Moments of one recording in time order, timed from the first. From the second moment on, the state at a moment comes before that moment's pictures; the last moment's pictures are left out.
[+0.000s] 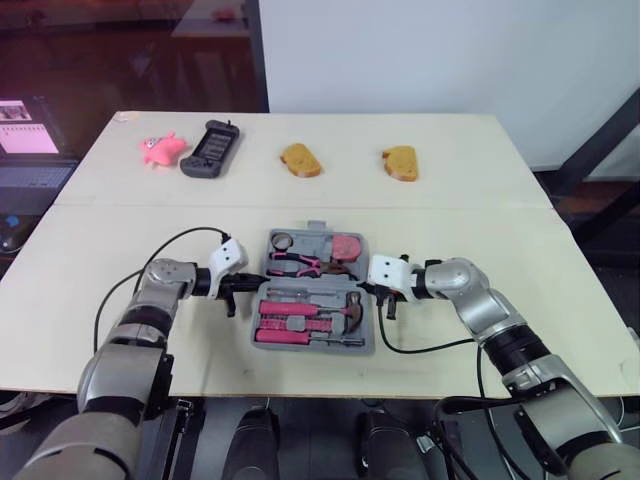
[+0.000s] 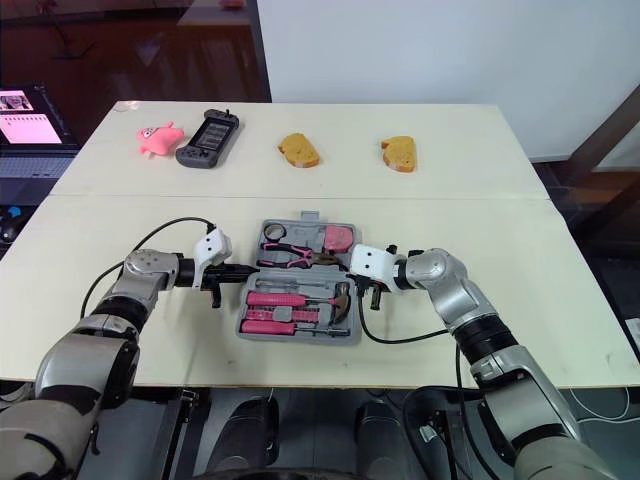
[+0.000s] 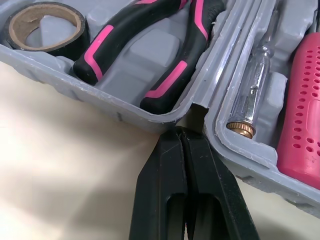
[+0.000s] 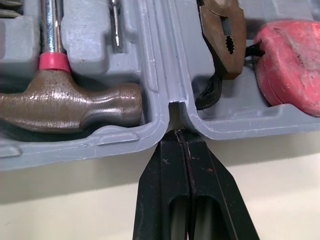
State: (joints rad) left arm -0.78 0.45 -0.06 1.18 0.06 -0.33 -1.26; right arm -0.57 -0.52 0.36 0.37 -0.18 0.08 1.00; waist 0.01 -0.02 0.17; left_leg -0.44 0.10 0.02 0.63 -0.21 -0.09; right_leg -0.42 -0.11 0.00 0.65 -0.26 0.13
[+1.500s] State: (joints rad) left arm -0.44 0.56 -0.04 0.69 -0.08 -0.11 -1.21; right arm -0.45 -0.46 0.37 0.16 -0.19 0.28 0.98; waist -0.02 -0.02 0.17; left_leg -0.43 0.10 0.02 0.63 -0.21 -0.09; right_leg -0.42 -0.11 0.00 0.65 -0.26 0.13
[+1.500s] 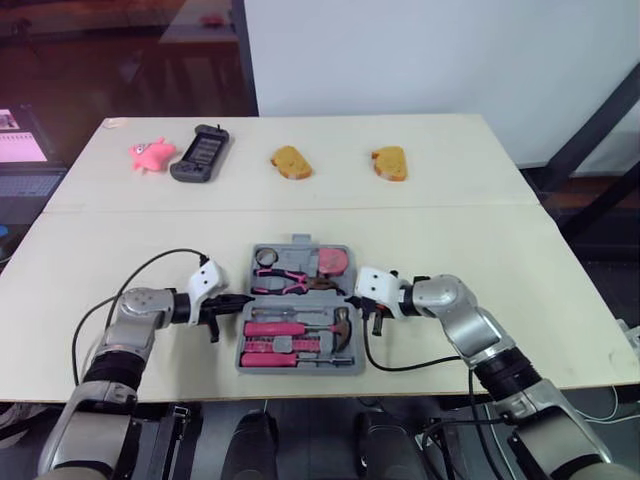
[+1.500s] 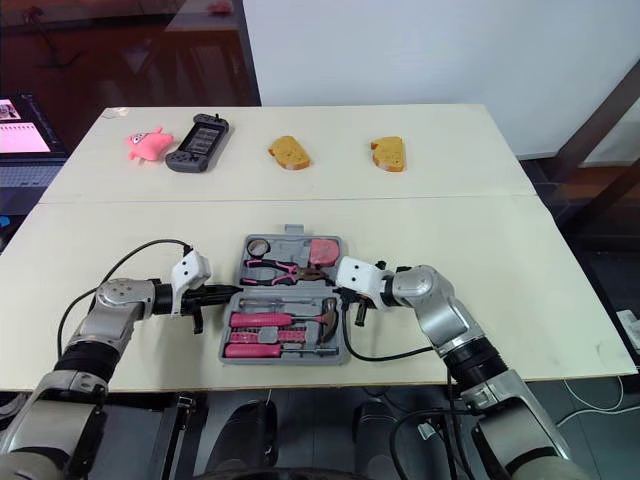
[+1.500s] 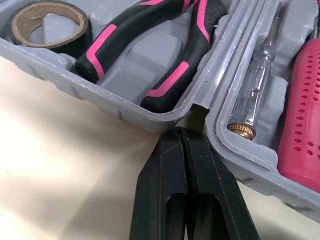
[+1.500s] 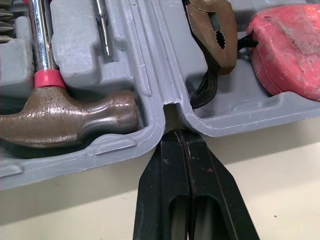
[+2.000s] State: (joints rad) left arm -0.31 0.57 0.00 0.55 -0.15 -0.03 -1.18; right arm -0.43 -0.45 0.39 0.10 -0.19 0.32 0.98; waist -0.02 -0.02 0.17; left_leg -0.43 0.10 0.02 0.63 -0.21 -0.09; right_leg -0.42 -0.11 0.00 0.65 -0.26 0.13
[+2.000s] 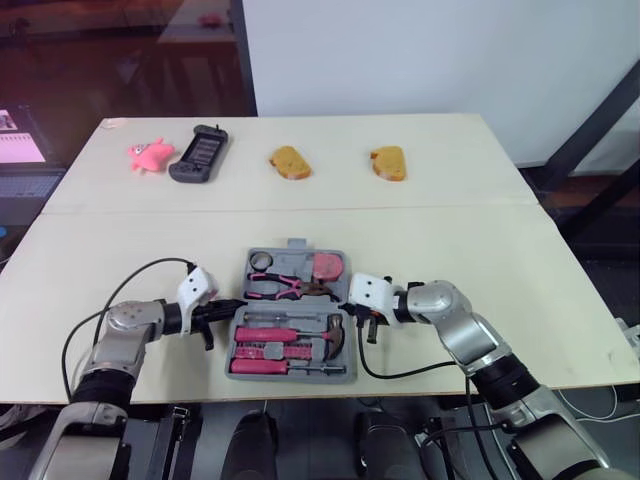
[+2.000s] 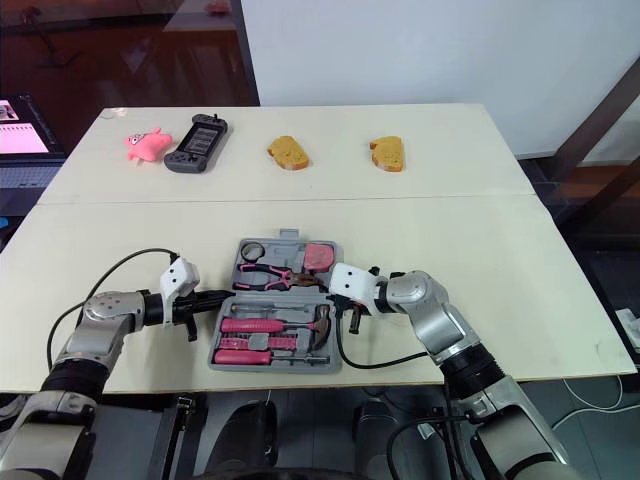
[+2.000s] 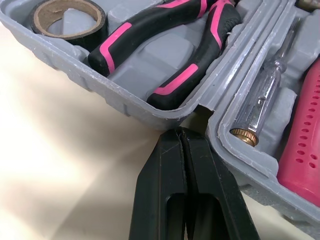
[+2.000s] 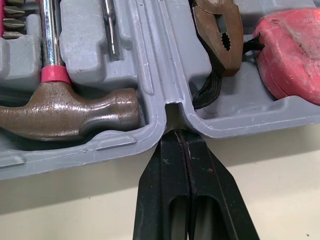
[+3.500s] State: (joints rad) left arm -0.20 0.63 0.03 0.43 -0.21 0.04 -1.15; right arm -0.34 -0.58 0.32 0.01 -0.13 0.35 0.98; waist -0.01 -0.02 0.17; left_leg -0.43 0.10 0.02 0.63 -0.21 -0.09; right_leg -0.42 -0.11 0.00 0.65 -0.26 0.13
